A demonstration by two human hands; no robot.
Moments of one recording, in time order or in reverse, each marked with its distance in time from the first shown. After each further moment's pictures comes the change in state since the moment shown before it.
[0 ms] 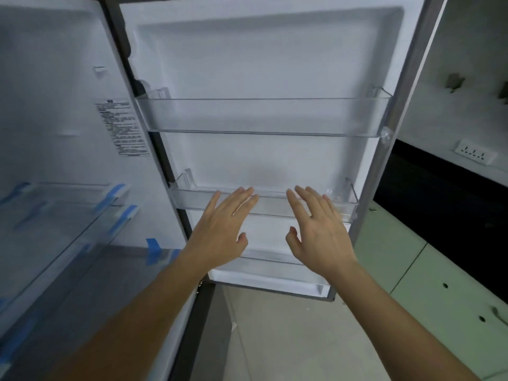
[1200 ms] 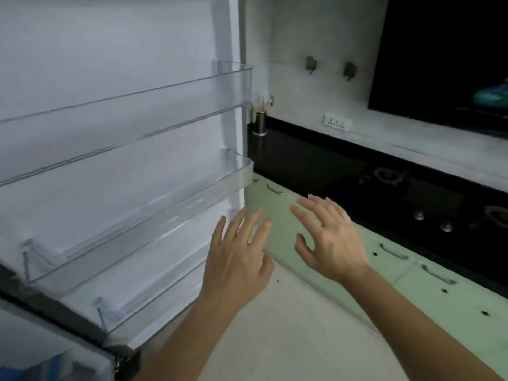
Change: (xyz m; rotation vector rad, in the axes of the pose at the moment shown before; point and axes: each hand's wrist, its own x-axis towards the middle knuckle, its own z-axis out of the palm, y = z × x) left_hand 0.114 0.107 0.061 -0.259 0.015 0.263; right_hand -0.041 0.122 -0.022 -0.227 -0.002 0.337
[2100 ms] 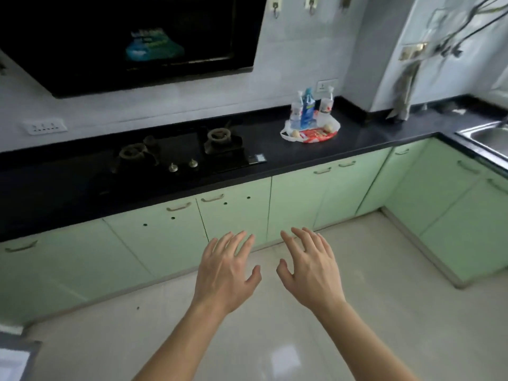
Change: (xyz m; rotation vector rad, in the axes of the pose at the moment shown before) left_hand -0.063 0.352 0.106 -0.292 -0.346 0.858; right_hand -0.391 0.039 -0.161 -0.457 -0.035 1.215
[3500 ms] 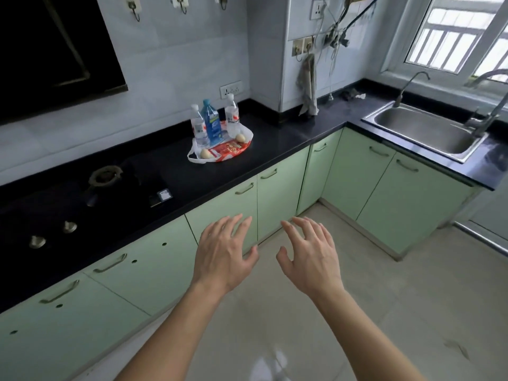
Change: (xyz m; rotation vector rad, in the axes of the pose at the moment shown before) left_hand 0.271 0.178 0.071 -0.040 0.016 0.272; right_hand 0.116 0.254 -0.016 -0.087 0.089 0.337
